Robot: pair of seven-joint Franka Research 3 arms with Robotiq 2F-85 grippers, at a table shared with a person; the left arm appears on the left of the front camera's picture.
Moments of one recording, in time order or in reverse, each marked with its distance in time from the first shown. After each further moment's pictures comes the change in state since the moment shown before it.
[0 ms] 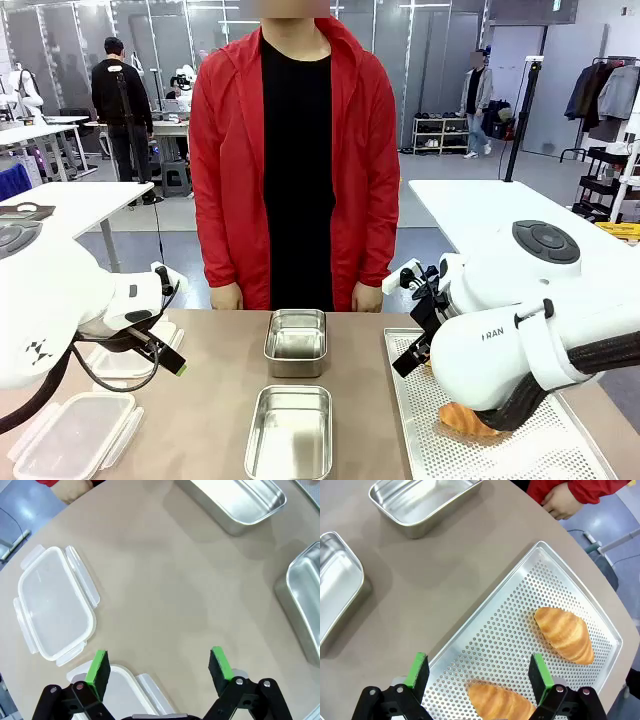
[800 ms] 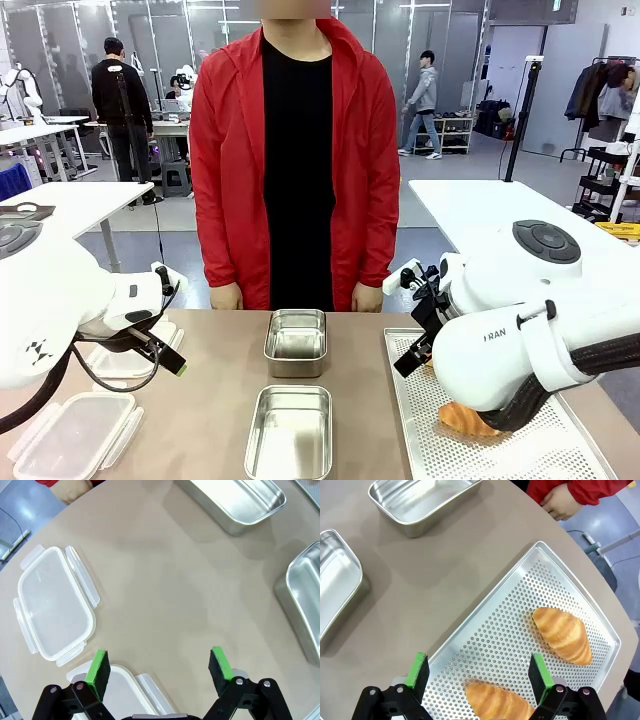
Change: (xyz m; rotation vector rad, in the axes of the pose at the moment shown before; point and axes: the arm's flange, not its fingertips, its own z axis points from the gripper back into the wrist) left arm 0.000 0.000 0.000 0.000 0.000 -0.001; right arm 0.000 -0.001 0.000 -0.004 0.001 0.013
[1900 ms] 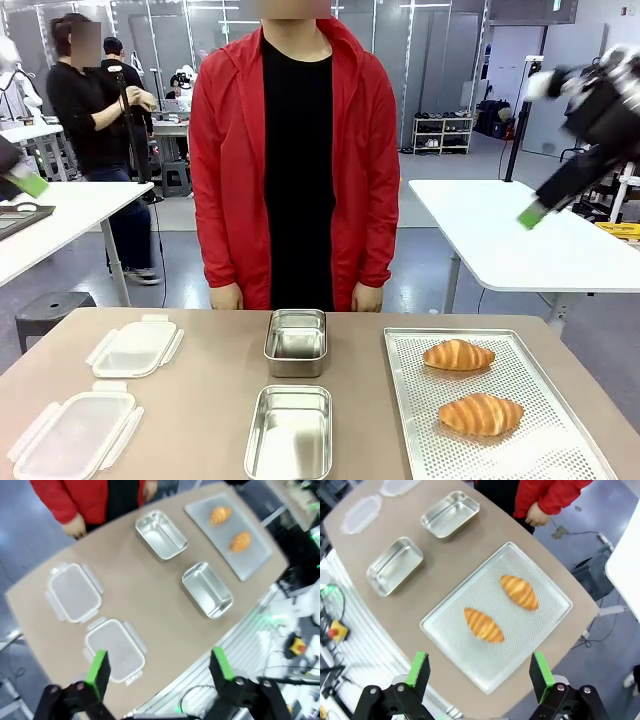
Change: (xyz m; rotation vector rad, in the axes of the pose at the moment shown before) left arm 0.030 0.122 0.351 -0.317 -0.102 0.107; right arm 0.017 -0.140 0.314 0.215 -0.003 -0.026
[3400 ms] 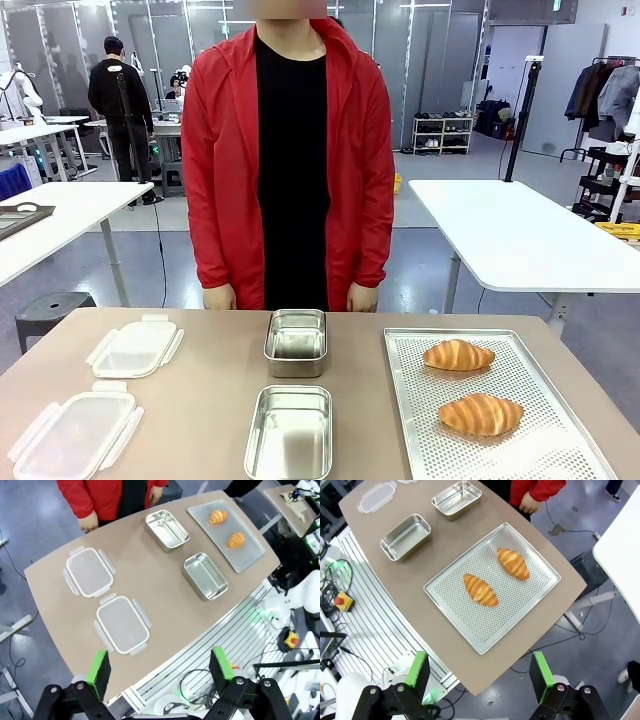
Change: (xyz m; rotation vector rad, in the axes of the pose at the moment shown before) left arm -0.070 0.015 0.094 0.004 -0.050 0.036; right arm -0.081 -0.014 0.098 0.000 -0.014 0.034
